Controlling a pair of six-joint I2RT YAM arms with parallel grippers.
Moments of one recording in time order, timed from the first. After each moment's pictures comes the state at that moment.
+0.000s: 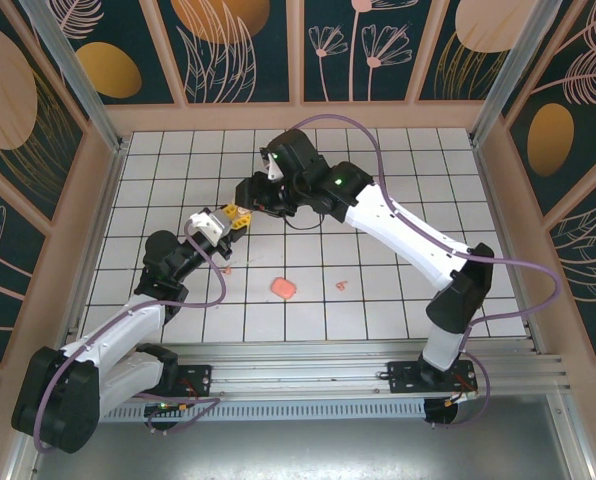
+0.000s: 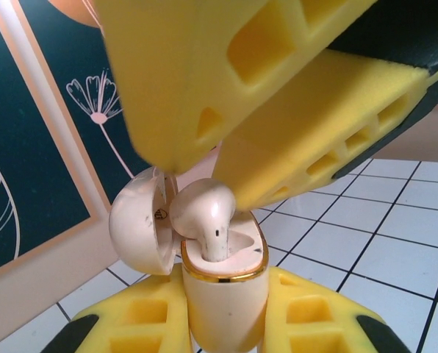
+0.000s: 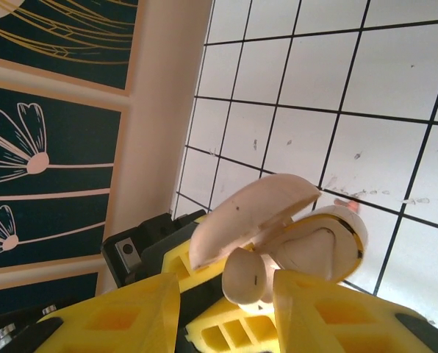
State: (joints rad) left arm -0.36 1.03 0.39 0.73 0.47 0.20; right arm 0.90 1.76 1.86 -0.75 -0.29 0.88
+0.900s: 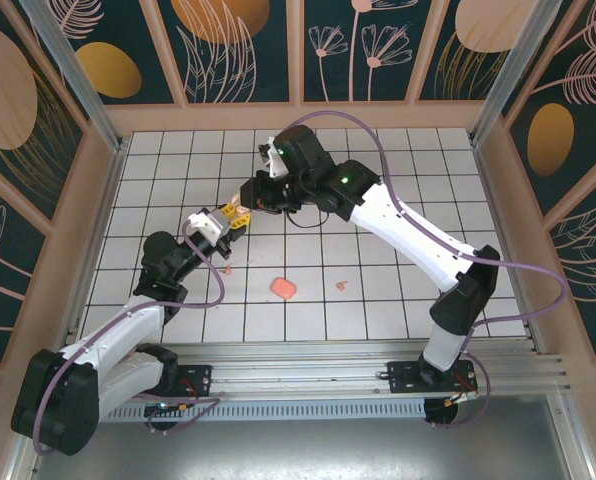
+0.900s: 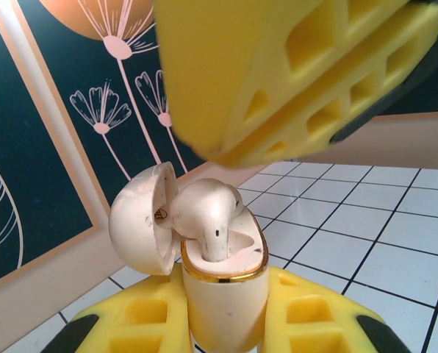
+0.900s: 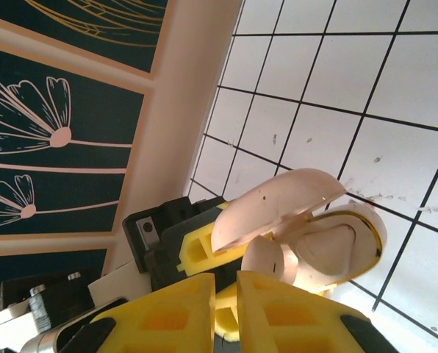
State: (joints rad) left arm -0.36 1.02 0.39 0.74 0.47 0.20; right arm 0.88 1.75 1.86 -0.73 -0.37 0.81
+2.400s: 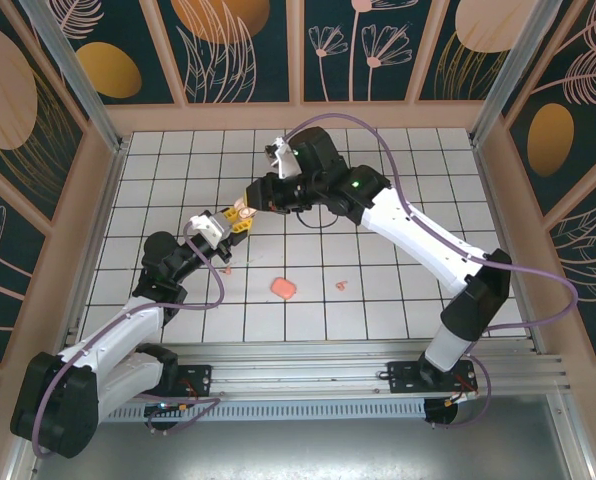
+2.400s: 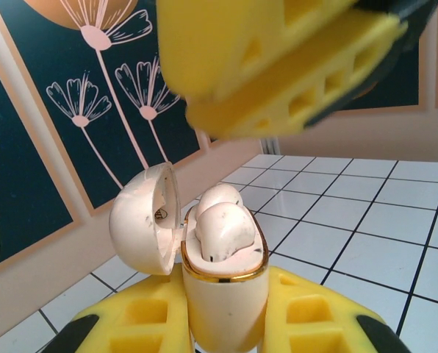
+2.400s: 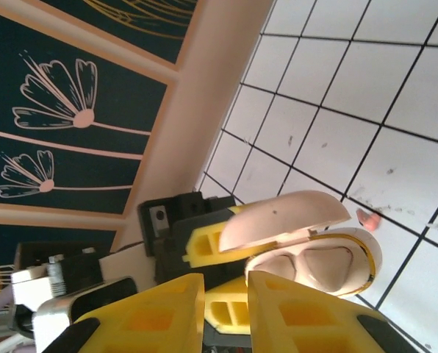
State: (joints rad) left arm -0.36 1.00 0.39 0.70 0.52 0.20; right arm 0.83 1.67 1.71 -0.60 -0.48 0.73
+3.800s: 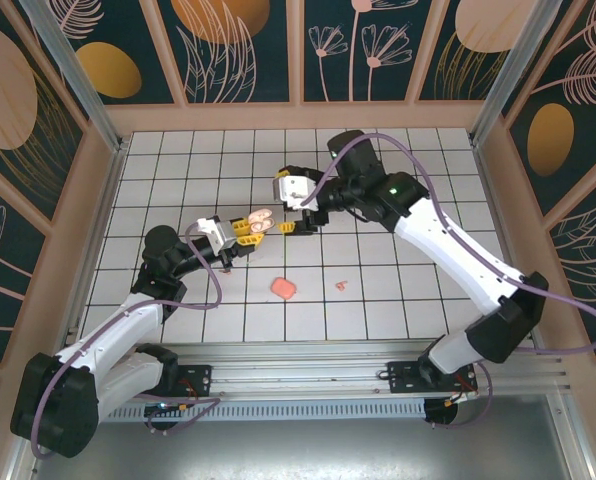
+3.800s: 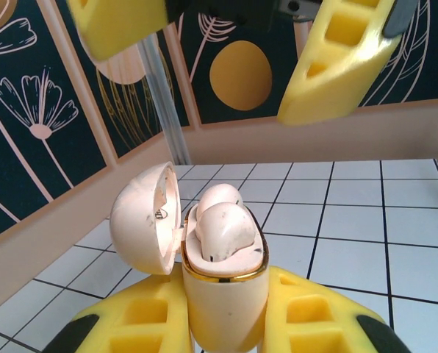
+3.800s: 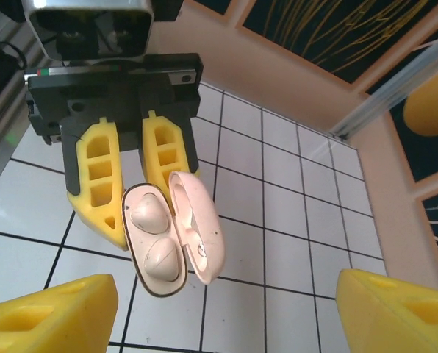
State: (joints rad) left arm -0.36 1.00 0.44 0.61 0.80 0.19; right arm 0.73 1.50 1.57 -0.66 -0.60 -0.94
